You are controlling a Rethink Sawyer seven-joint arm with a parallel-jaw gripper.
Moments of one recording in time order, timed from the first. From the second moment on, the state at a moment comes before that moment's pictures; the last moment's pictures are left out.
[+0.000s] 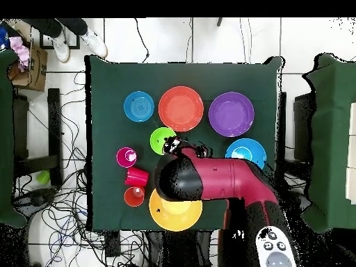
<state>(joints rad) -0.46 -1.02 0.25 1.93 -0.33 0.40 2.18</state>
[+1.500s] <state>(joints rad) -0.46 -0.70 0.27 1.51 -0.35 0.60 2.18</state>
